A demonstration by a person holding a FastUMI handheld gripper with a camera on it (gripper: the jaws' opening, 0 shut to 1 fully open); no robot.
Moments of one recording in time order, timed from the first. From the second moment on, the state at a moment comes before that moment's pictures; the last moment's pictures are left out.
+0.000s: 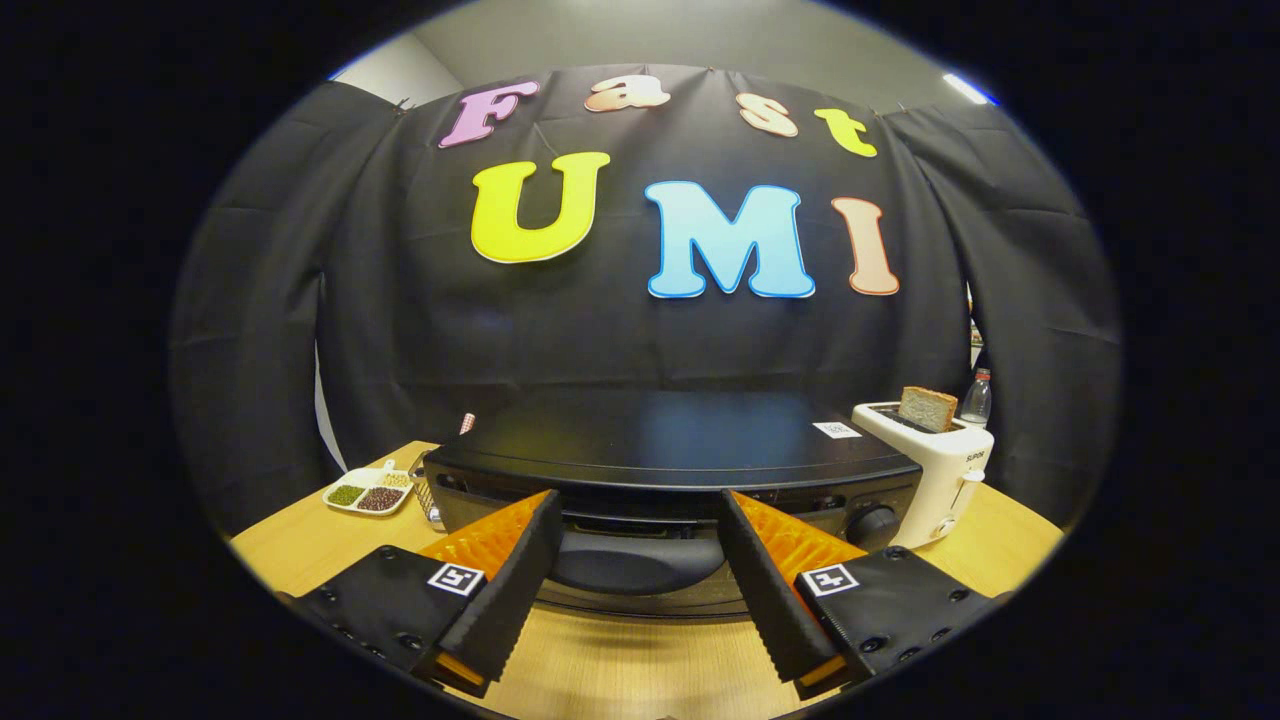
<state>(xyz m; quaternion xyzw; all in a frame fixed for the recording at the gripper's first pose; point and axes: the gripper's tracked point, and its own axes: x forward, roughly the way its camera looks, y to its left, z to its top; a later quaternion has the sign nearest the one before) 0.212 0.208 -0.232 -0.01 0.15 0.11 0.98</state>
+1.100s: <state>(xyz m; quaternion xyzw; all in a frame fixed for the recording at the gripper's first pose) 0.120 0.197 -0.281 -0.04 0.19 0.10 0.98</state>
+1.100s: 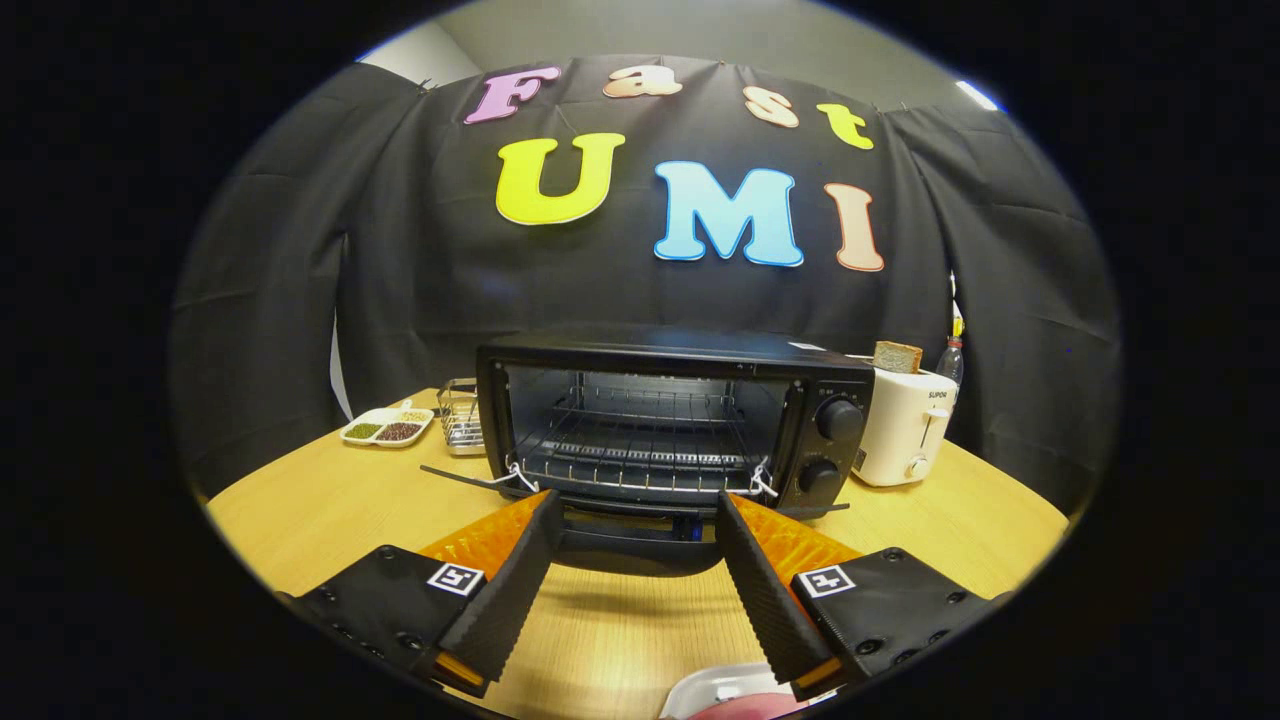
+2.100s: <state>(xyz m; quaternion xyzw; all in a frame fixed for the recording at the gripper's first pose) 0.058 0.110 -0.296 0.05 0.40 0.15 0.90</state>
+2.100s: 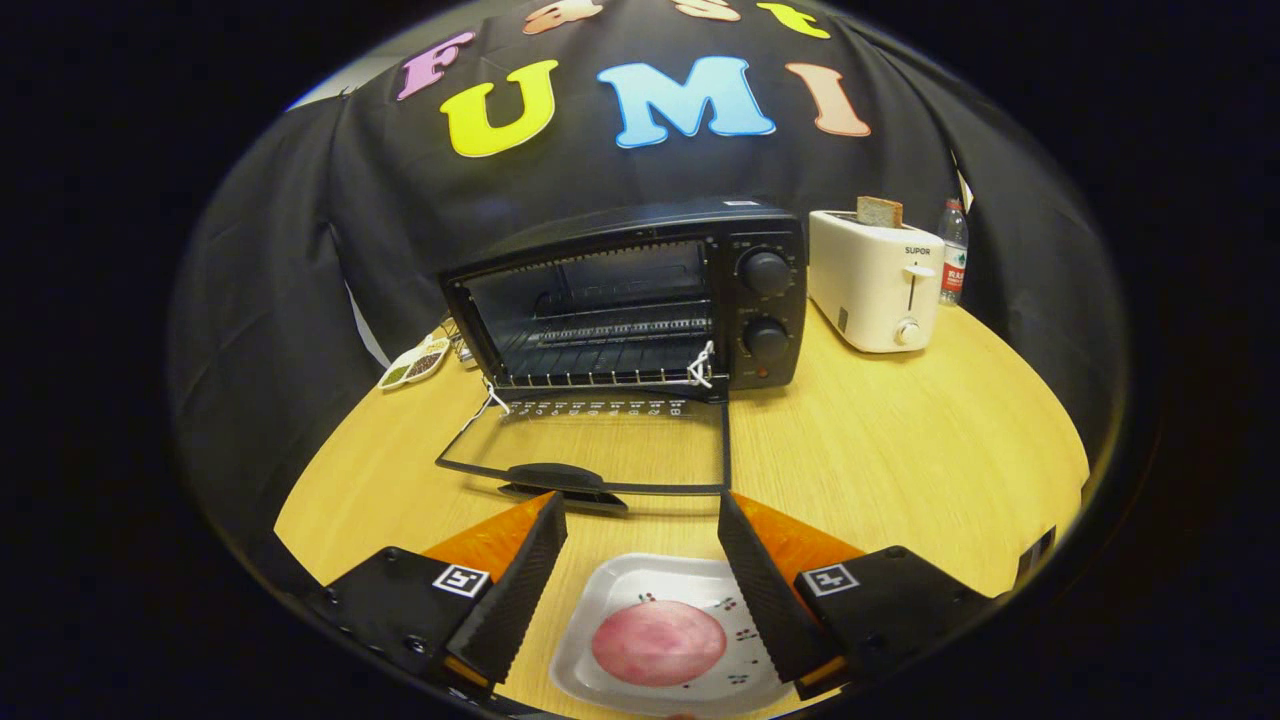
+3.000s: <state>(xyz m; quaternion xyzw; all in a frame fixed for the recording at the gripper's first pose) -0.012 0.029 -0.341 0.03 0.56 0.12 0.82</state>
